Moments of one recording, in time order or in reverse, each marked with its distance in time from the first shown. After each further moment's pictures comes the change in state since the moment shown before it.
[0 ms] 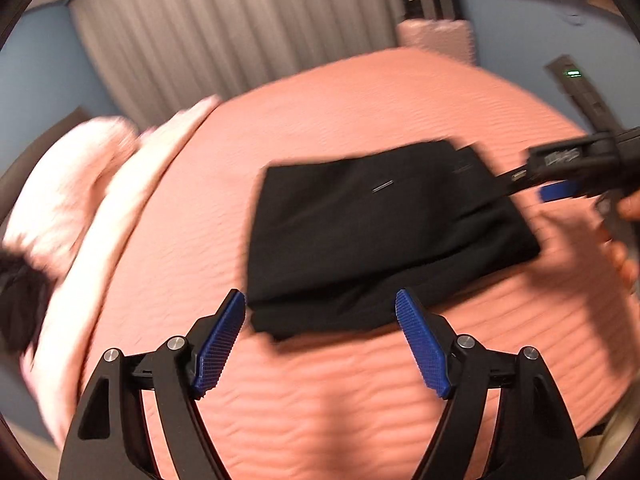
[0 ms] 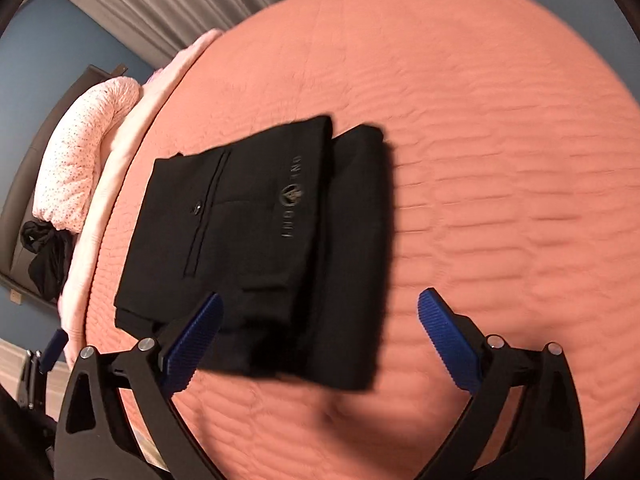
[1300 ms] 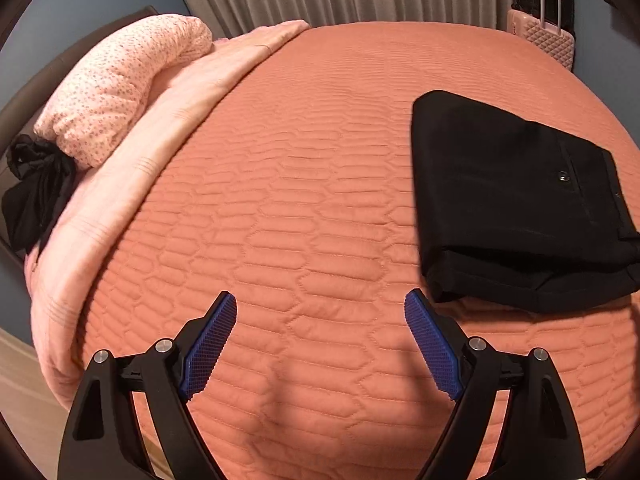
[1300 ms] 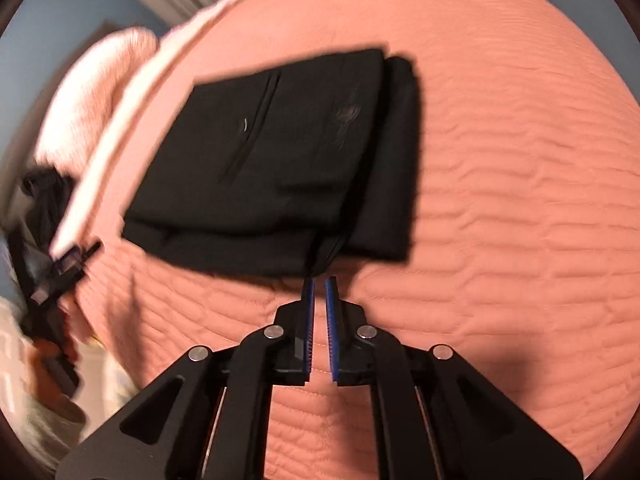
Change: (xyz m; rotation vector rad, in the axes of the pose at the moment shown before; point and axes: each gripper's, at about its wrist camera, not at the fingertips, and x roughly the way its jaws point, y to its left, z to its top) left arm 0.061 0.113 -0.036 -0.243 0.173 0.083; right arm -0.013 0.028 -0.077 -0.112 0.075 -0.121
